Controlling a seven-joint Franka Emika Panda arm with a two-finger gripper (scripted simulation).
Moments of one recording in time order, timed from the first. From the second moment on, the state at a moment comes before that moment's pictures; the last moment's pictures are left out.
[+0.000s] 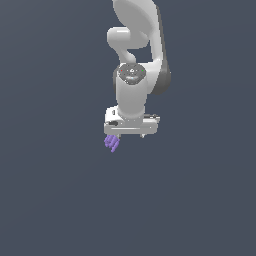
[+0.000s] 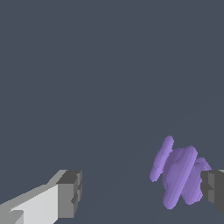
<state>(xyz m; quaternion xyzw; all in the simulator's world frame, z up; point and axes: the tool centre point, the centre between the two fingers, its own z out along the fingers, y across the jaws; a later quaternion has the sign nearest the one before) -0.010 0.010 0.158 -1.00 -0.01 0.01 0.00</state>
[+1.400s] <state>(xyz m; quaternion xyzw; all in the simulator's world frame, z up) -0.029 -0.027 0.137 -1.00 0.07 0.01 0.01</state>
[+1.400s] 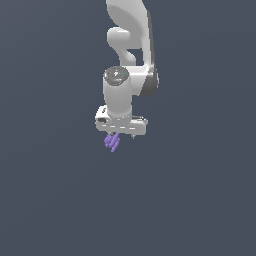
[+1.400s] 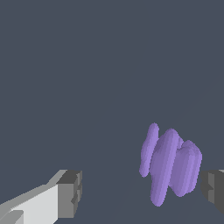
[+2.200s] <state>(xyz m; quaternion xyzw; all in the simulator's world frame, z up) -0.061 -0.080 0.104 -0.98 0.18 0.00 0.00</state>
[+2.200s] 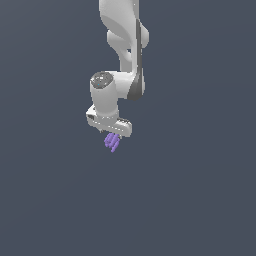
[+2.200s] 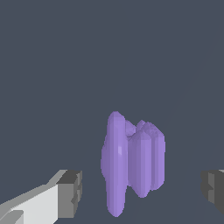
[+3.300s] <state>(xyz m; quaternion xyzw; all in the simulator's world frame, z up) -0.062 -0.081 0.056 -0.98 0.18 0.00 0.00</state>
